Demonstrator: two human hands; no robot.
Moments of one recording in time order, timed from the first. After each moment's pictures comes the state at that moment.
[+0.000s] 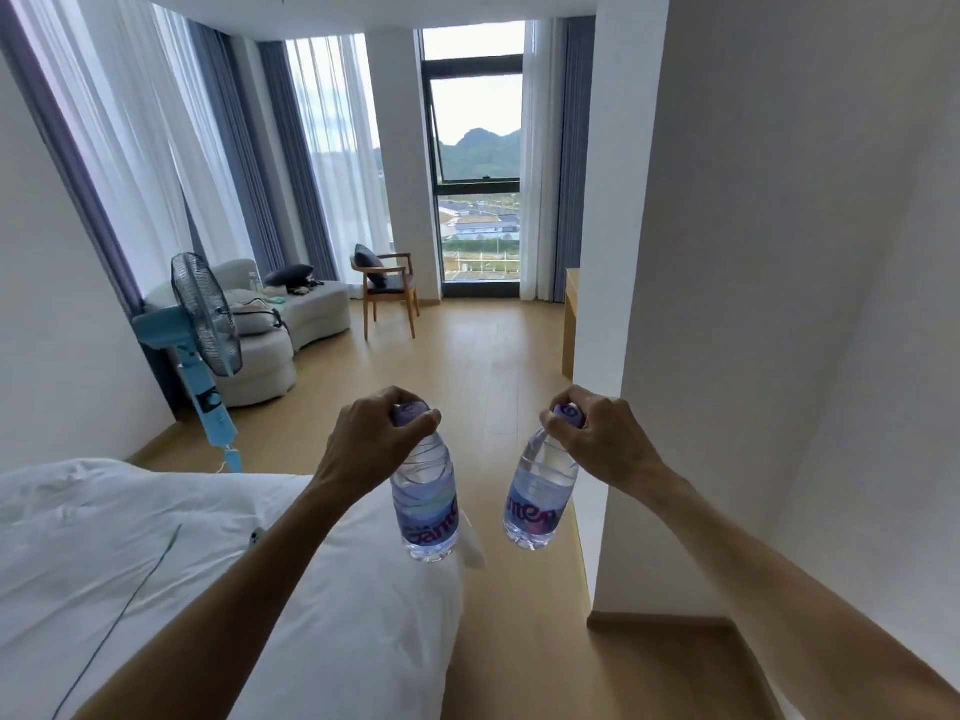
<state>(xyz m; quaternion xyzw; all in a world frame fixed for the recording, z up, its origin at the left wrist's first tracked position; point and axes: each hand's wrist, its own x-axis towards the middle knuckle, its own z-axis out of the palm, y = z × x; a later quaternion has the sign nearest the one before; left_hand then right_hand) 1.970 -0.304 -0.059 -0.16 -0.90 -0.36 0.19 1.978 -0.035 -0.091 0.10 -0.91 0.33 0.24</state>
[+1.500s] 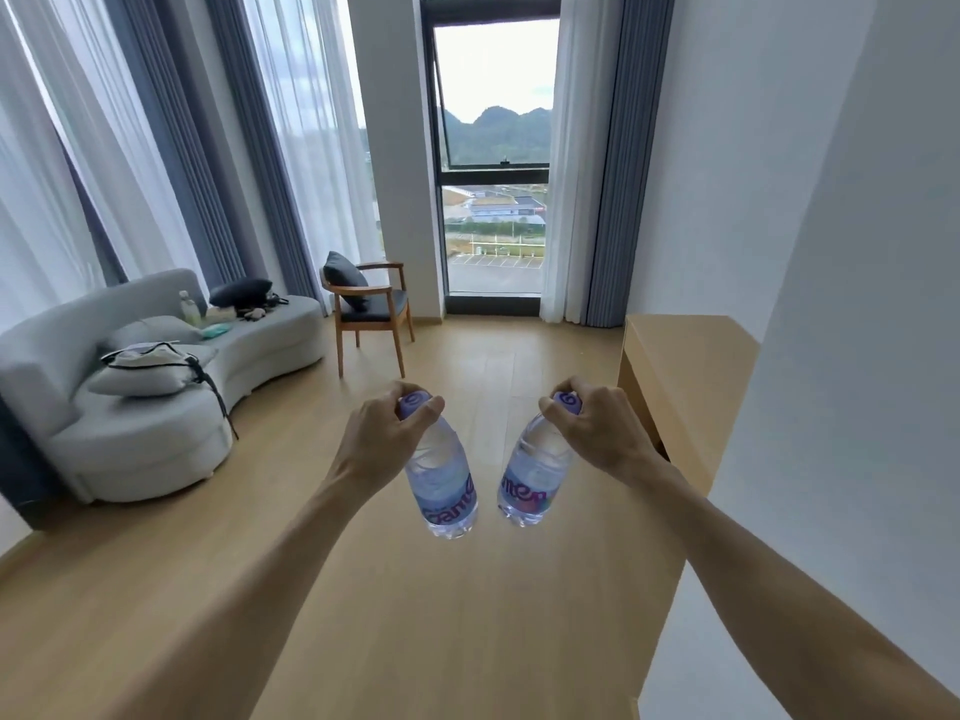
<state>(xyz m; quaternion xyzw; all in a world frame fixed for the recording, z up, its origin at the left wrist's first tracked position) 1.005 -0.154 -0.068 -0.11 -0.87 -0.44 0.17 0.989 0.101 -0.096 0.09 -0.90 0.35 0.22</state>
